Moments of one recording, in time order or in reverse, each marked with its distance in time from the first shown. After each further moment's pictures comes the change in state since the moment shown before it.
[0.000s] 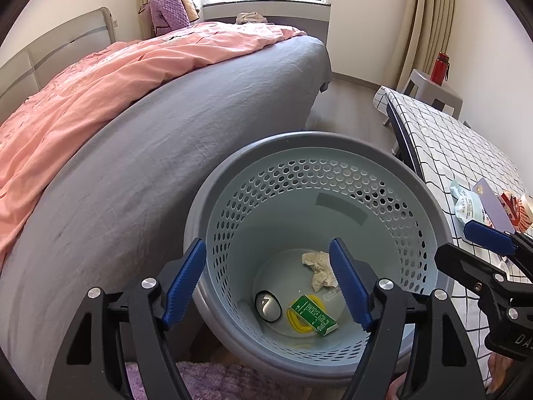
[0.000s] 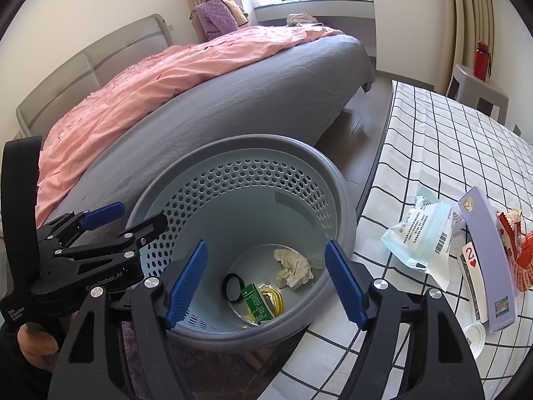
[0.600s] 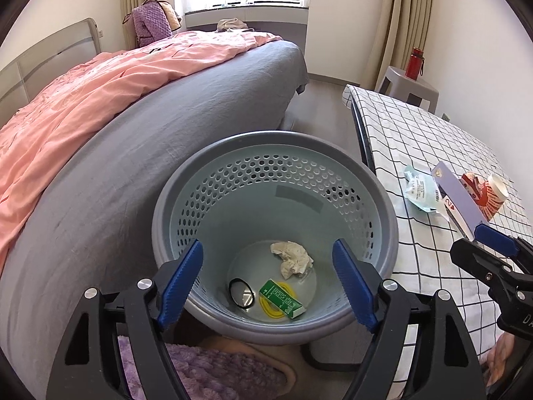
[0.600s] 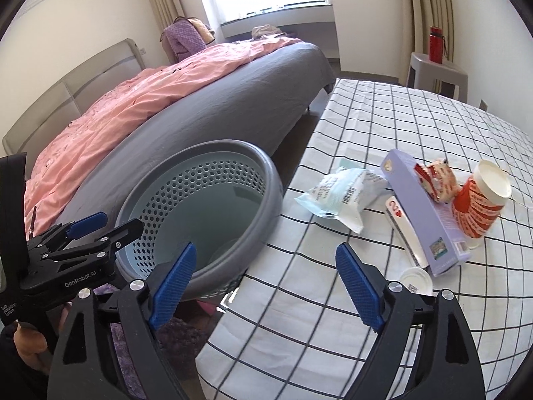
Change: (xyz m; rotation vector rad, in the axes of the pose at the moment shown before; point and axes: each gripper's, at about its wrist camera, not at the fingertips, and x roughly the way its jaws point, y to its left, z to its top) left arm -0.042 -0.048 -0.019 0.051 -0.016 -0.059; right arm -0.071 -0.048 -0.039 0.122 -0.066 -0.079
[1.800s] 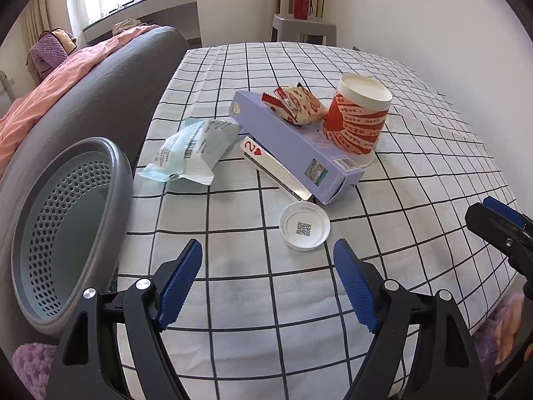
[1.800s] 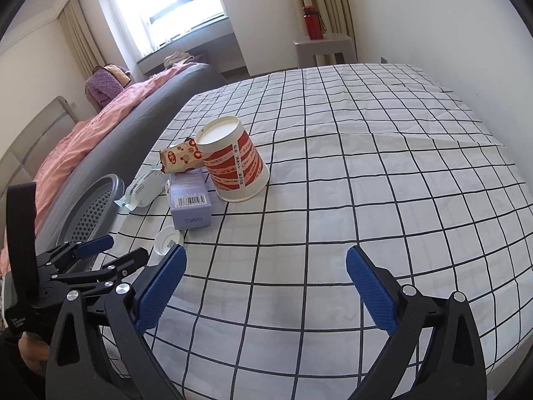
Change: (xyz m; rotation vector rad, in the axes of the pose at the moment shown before) left arm 0.034 -0.243 -0.030 0.294 0.134 -0.197; right arm -0.096 -0.215 -0.067 0.277 -0.059 -0.176
